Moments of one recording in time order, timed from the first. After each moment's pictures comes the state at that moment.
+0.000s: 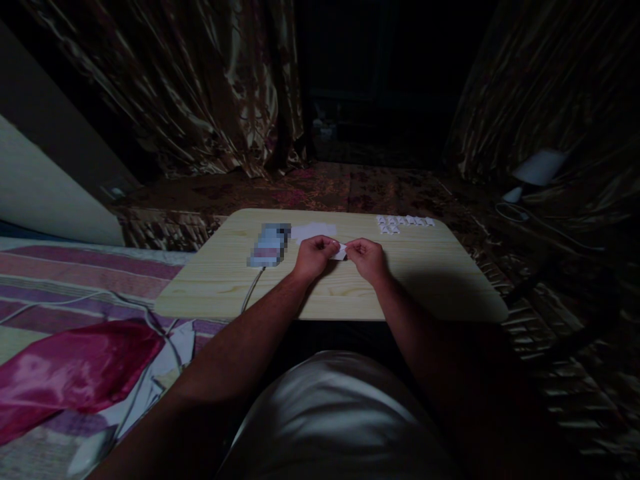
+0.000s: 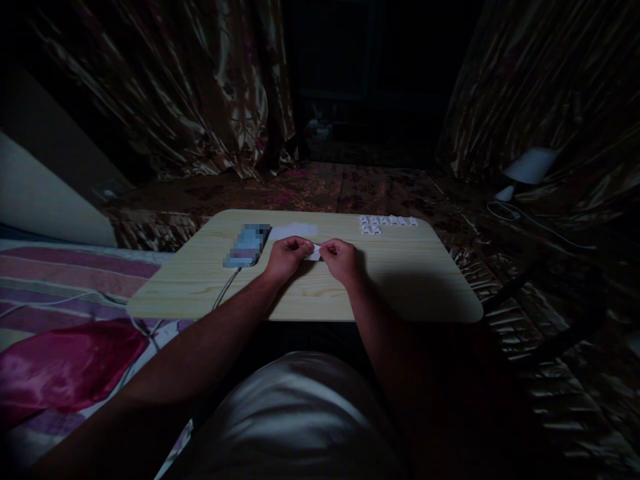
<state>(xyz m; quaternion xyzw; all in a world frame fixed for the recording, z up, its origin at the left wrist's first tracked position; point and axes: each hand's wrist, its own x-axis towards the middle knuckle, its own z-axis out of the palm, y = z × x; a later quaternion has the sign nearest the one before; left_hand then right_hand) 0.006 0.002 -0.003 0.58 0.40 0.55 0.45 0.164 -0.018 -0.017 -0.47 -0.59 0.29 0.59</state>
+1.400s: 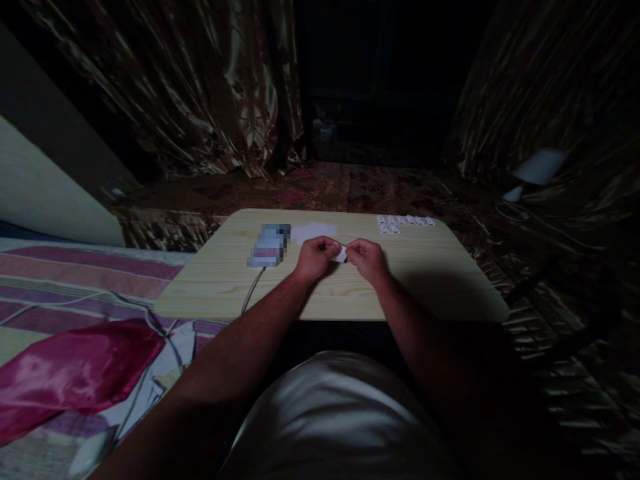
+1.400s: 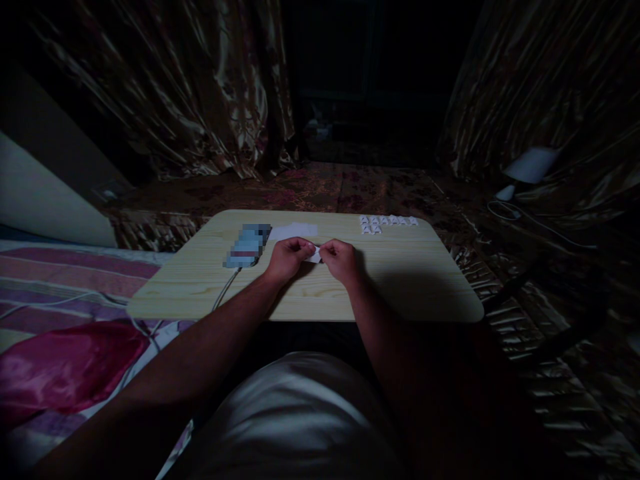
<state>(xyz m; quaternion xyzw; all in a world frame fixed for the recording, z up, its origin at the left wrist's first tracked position) 0.007 0.003 -0.004 0.59 0.39 0.53 0.47 0.164 -0.018 -0.017 -0.47 -0.59 0.31 0.58</state>
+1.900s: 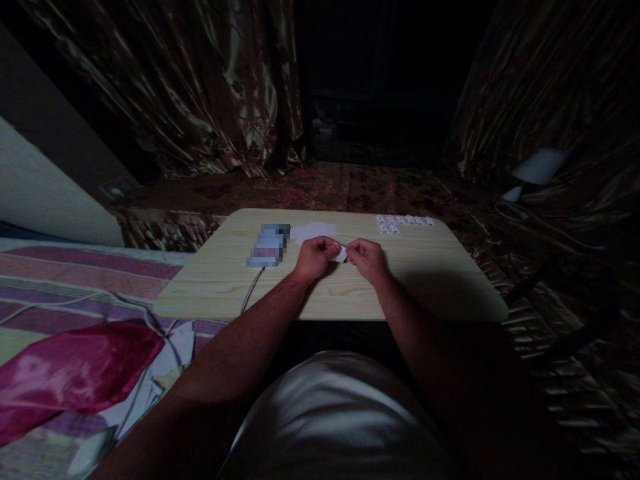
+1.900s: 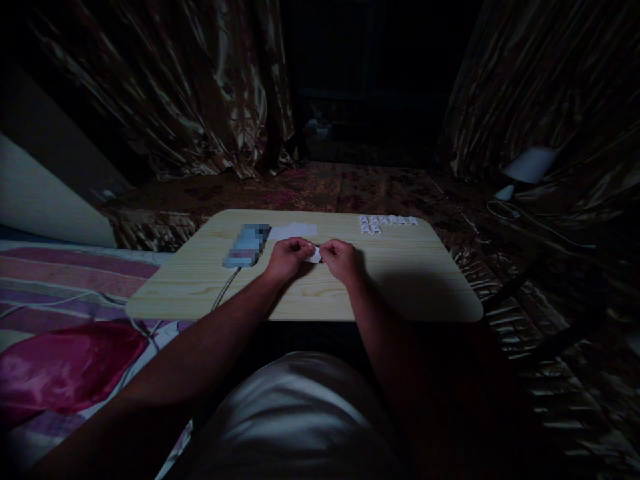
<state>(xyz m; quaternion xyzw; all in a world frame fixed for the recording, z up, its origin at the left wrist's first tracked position) 0.006 0.004 -0.006 0.58 0.38 0.53 0.48 0.165 -0.017 -0.016 -0.46 -0.57 0.35 0.58</state>
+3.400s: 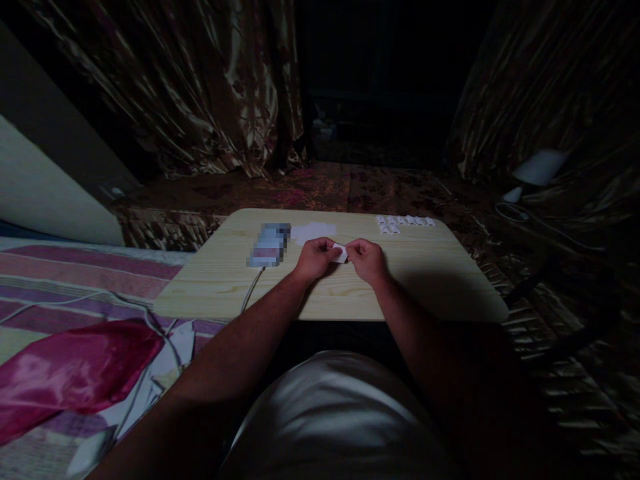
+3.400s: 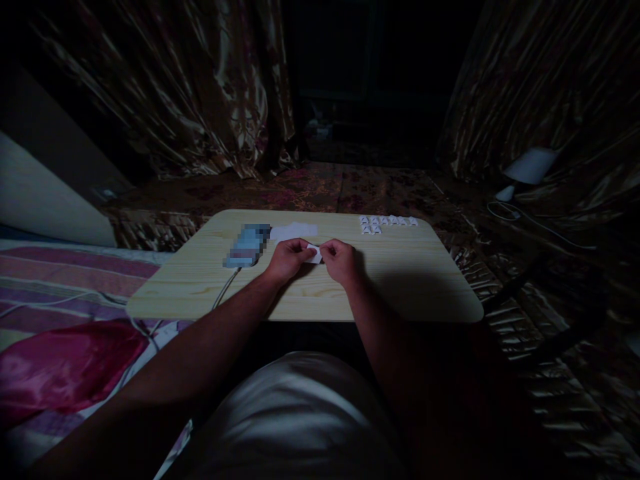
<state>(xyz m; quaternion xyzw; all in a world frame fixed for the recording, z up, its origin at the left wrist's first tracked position) 0.006 0.006 -0.010 0.59 0.39 0.51 0.50 0.162 -0.020 -0.014 -0.50 -0.60 0.26 0.57</state>
